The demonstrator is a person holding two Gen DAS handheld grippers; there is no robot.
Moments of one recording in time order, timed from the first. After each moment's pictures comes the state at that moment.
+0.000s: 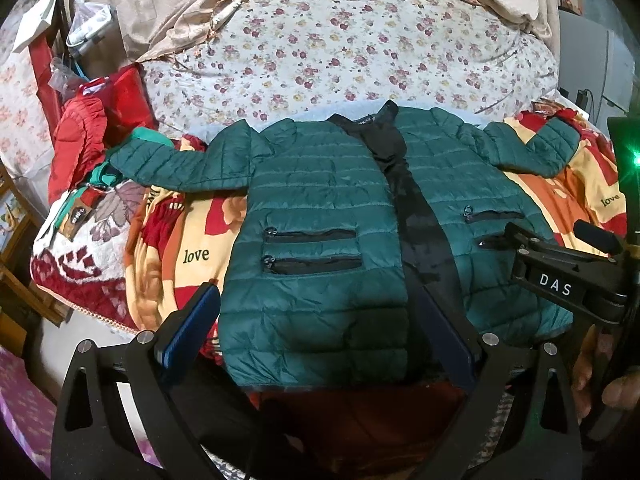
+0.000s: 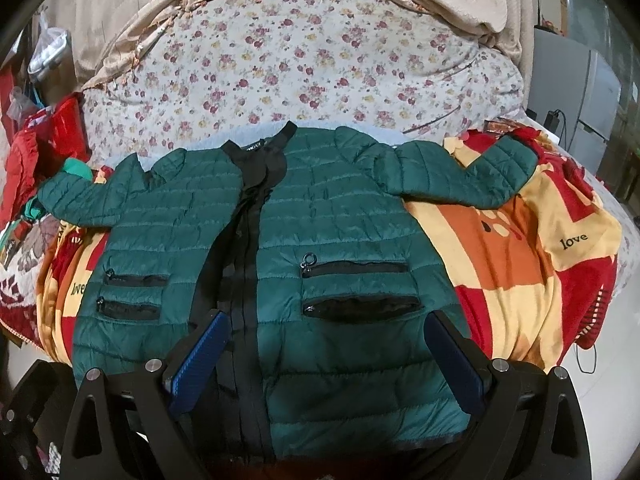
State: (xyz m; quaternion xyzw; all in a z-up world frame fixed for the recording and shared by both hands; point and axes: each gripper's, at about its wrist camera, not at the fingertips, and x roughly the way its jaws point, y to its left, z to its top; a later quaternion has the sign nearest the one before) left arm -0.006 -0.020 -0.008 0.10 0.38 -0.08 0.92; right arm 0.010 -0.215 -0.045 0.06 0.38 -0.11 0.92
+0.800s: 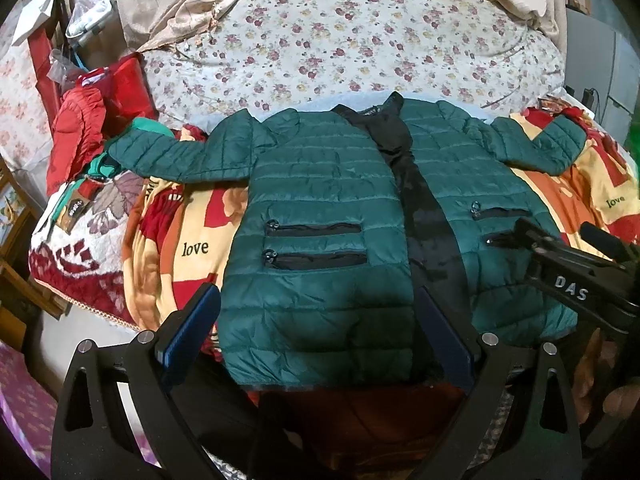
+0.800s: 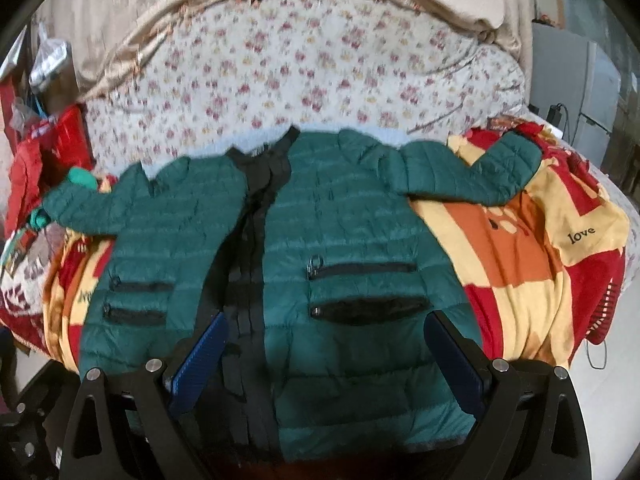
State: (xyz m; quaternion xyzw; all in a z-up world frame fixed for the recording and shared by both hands) left arm 0.006 -0.016 -0.015 0.09 0.39 -0.07 0.91; right arm 0.006 -0.216 -0.045 0.08 0.34 -0.11 0.93
